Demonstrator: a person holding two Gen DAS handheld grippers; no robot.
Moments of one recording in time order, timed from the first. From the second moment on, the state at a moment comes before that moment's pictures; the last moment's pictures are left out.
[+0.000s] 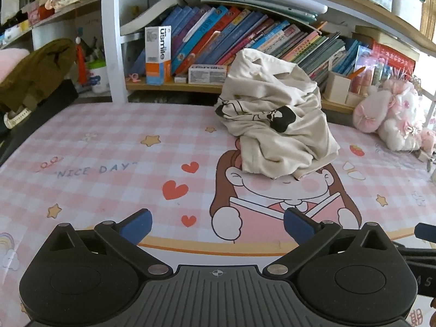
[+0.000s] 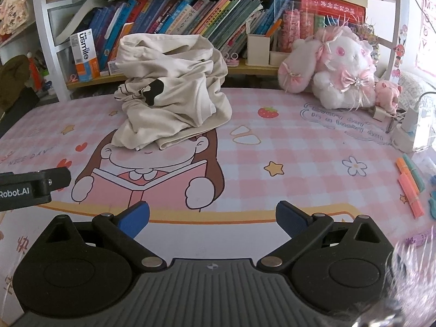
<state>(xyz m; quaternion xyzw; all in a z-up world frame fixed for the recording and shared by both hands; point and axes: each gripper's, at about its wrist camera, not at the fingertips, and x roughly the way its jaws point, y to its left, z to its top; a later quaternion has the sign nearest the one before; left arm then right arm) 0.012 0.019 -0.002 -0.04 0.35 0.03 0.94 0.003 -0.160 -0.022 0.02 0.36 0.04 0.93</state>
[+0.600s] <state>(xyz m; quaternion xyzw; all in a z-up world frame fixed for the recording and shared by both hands) 0.029 0.012 -0.001 -0.04 0.35 0.02 0.93 0.029 -0.169 -0.023 0.01 0.36 0.07 0.93</state>
